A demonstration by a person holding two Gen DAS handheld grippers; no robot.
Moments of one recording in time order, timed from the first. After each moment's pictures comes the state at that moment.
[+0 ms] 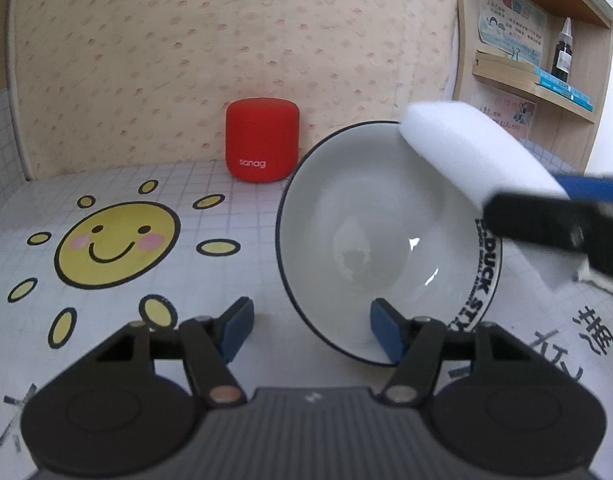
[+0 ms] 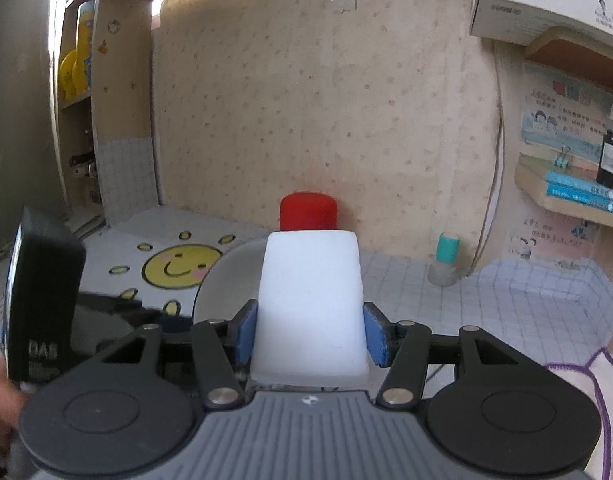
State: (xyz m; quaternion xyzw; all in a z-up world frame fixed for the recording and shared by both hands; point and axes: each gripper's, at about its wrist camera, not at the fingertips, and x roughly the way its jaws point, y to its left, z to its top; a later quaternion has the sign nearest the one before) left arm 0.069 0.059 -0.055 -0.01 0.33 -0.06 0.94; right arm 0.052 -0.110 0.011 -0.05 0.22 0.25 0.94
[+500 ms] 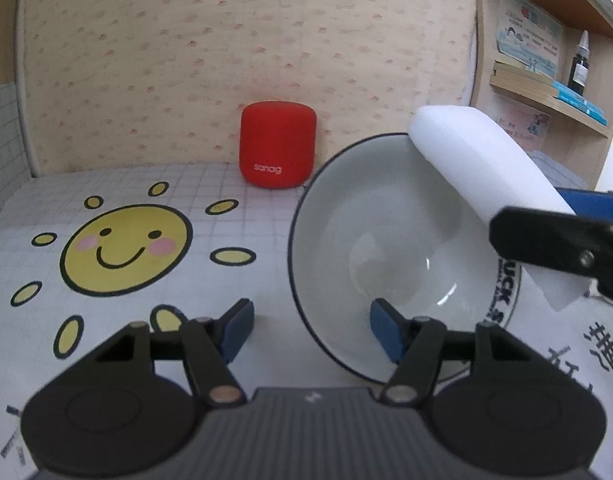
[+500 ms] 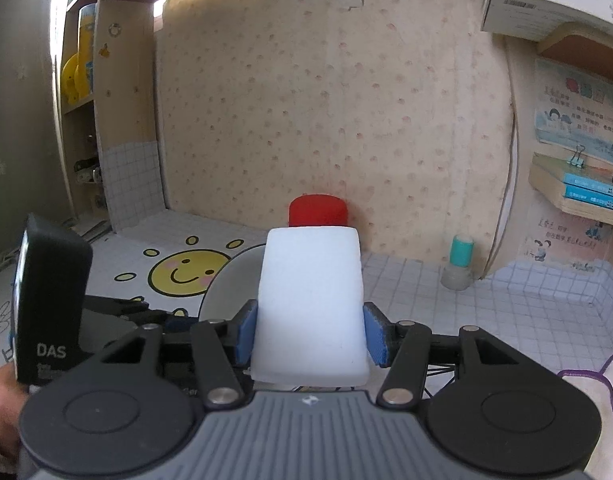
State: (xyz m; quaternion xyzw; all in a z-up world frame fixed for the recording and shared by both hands) left arm 0.082 0.072 -0.055 -0.03 0.33 -0.04 0.94; right arm 0.055 -0.104 0.007 -0.05 0.23 0.27 0.93
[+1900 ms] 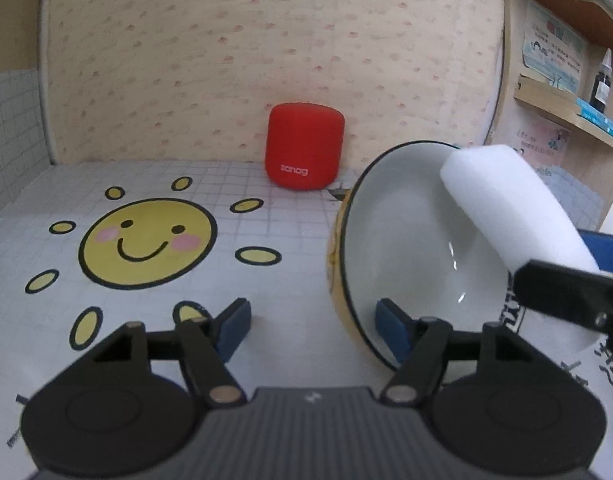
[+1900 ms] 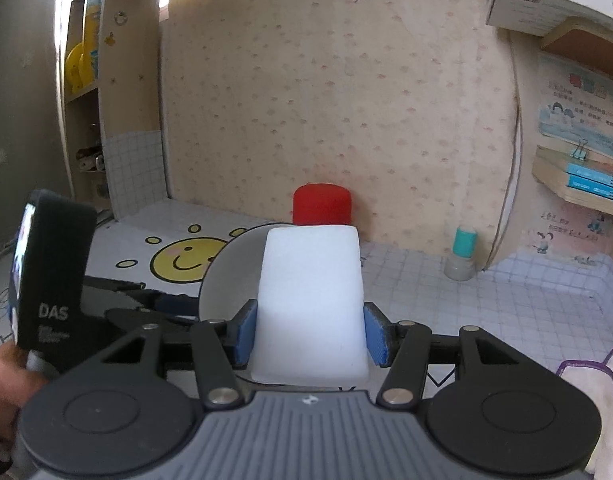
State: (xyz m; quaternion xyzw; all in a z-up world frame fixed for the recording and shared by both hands) left arm 0.076 0.078 -0.052 -0.04 0.33 -0.02 0.94; right arm 0.050 -0.105 -0.001 -0.06 0.23 0.27 0.93
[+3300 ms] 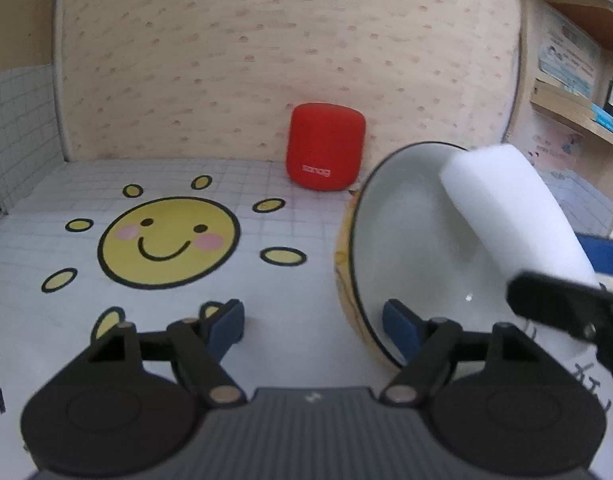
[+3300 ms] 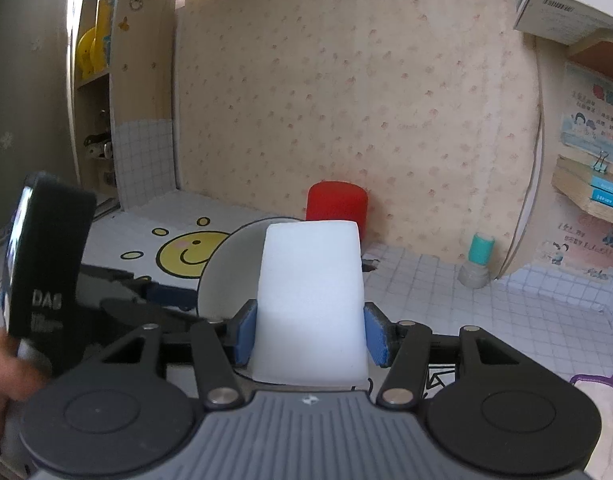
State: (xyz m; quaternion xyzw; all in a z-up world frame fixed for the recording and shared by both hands) left arm 0.080 0.094 -0.050 -0.05 0.33 0.00 0.94; right arm 0.056 -0.092 -0.003 -0.08 0.23 0.28 0.93
